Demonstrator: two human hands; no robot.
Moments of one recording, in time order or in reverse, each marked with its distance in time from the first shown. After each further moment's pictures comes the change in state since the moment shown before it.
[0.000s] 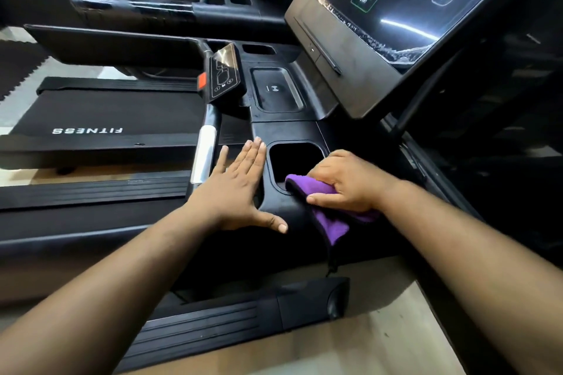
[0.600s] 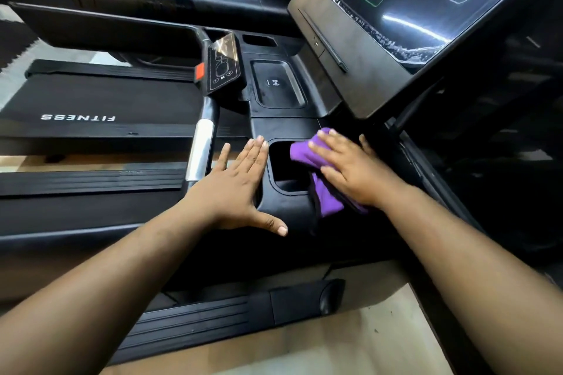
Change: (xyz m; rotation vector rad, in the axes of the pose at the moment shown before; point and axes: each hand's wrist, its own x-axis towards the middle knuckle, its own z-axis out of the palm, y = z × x) left_hand 0.005 -0.002 0.001 -0.025 -0.047 0.034; right_hand 0.005 0.024 0.016 0.087 0.042 0.282
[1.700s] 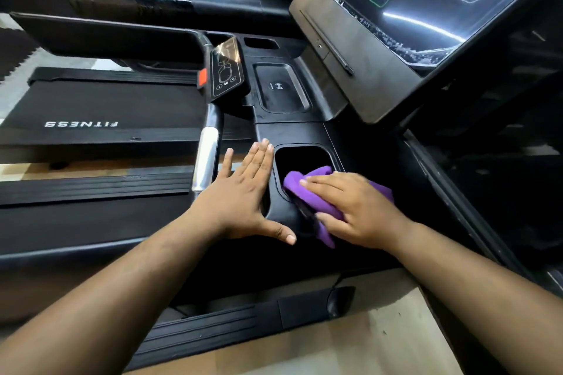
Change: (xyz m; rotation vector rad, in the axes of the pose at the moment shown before) left_hand 0.003 -0.004 0.001 0.002 0.029 0.004; right_hand -0.037 -0.036 0.018 0.120 0.184 -0.259
